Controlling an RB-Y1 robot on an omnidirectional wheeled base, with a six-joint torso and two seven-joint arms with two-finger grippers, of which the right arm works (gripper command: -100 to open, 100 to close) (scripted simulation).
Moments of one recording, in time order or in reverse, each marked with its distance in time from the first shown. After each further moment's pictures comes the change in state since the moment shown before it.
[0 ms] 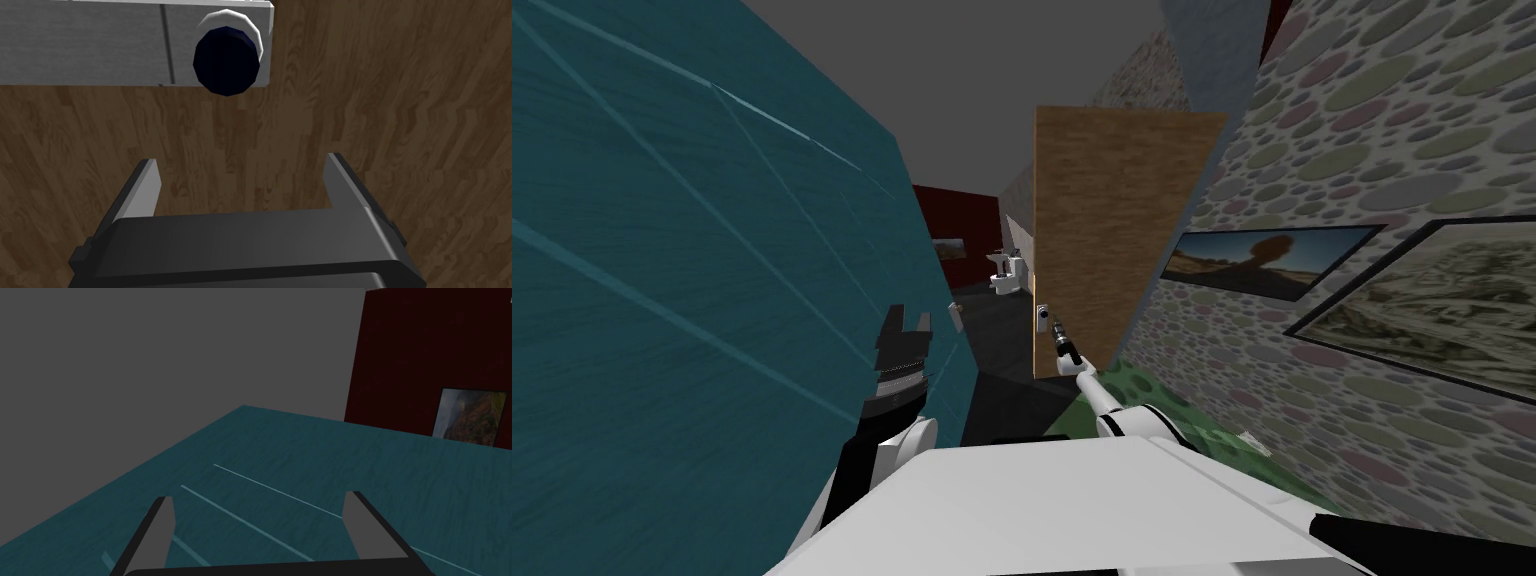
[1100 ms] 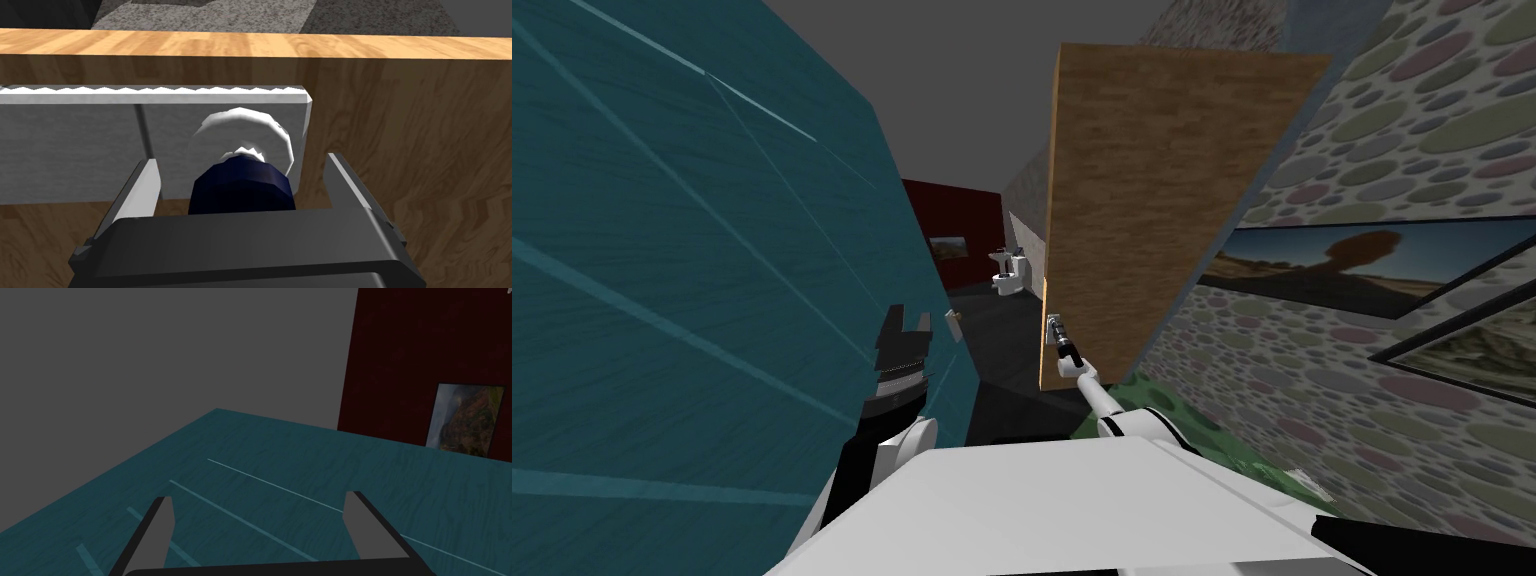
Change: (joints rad) arm 0.016 0.001 -0.009 -0.002 -0.003 -0.028 0.006
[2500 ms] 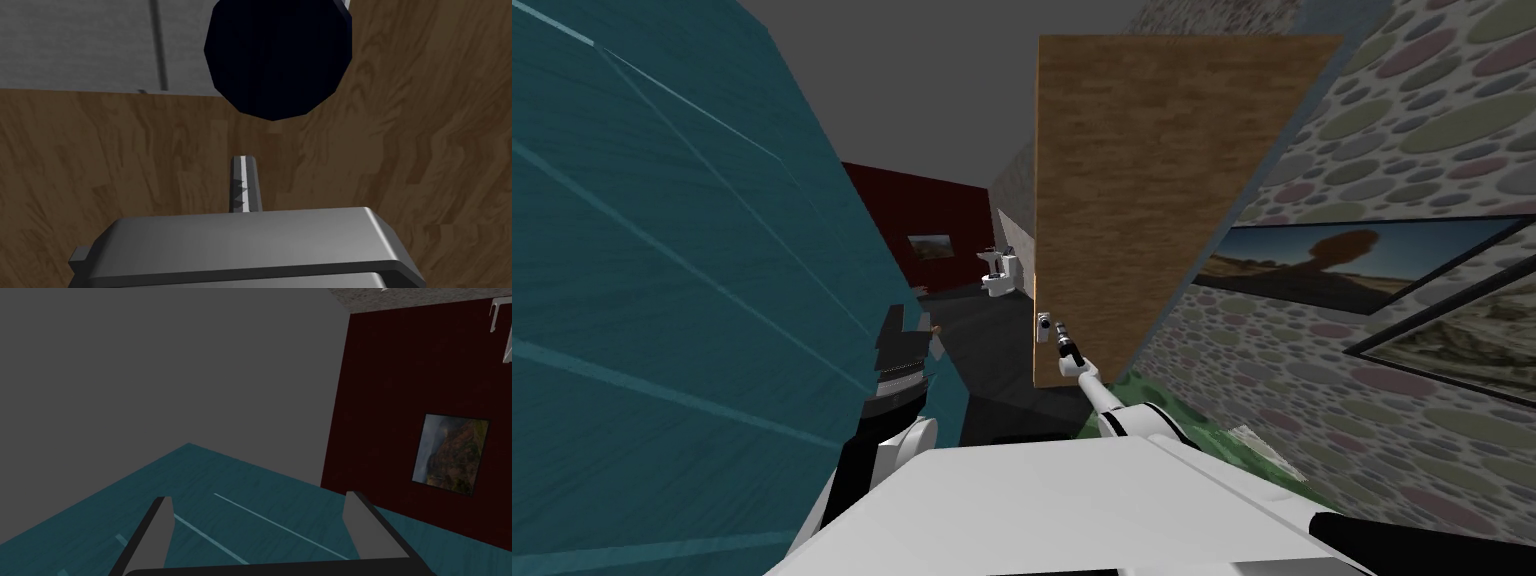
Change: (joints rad) arm -0.025 -0.019 -0.002 0.047 -0.016 -0.016 0.026
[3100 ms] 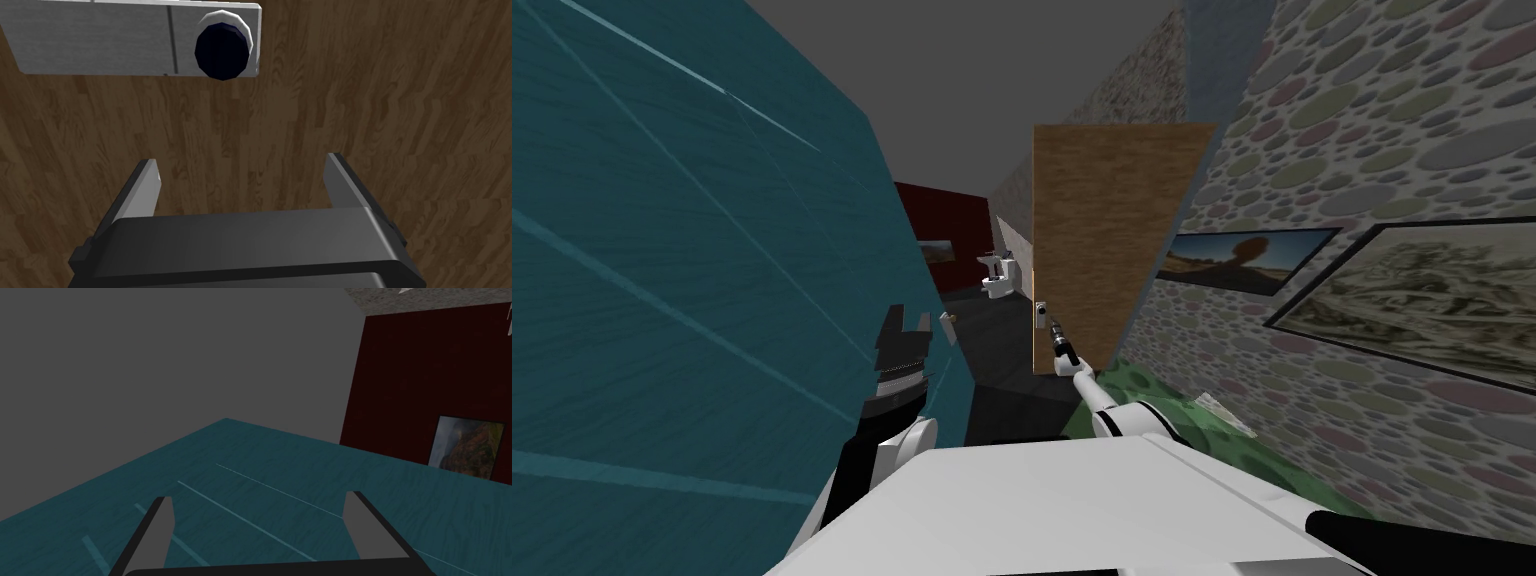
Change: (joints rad) arm -0.018 0.042 -0.004 0.012 -0.003 0.006 0.019
